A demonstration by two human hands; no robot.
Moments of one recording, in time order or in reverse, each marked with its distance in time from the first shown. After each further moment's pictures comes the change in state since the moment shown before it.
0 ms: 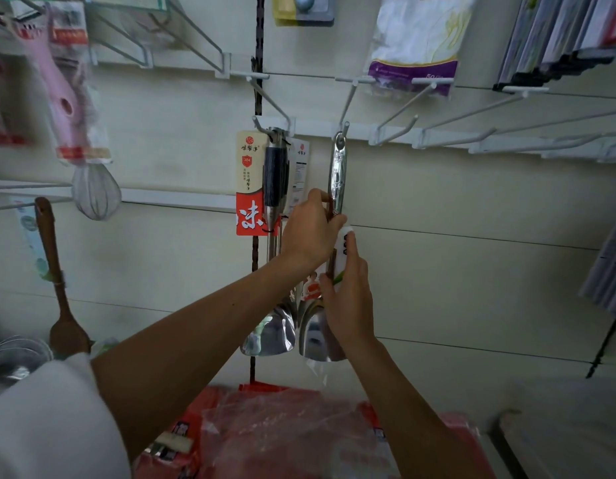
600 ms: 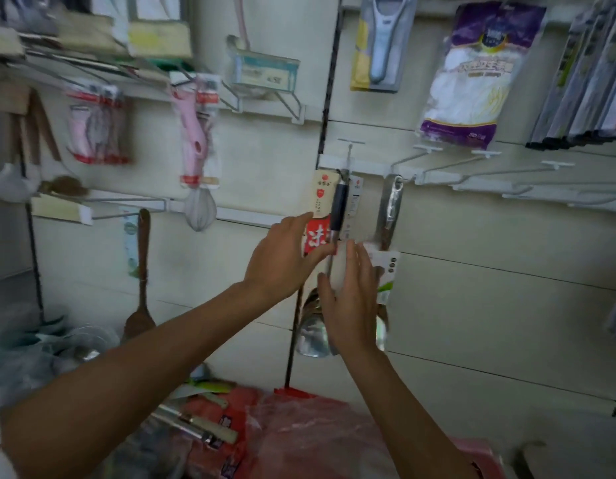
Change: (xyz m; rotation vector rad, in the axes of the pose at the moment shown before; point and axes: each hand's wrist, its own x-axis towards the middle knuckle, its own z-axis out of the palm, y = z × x) left_hand -0.072 -0.032 -0.153 0.264 0.025 0.102; right_hand -0.043 -0.115 0.031 -0.156 0.150 -0.252
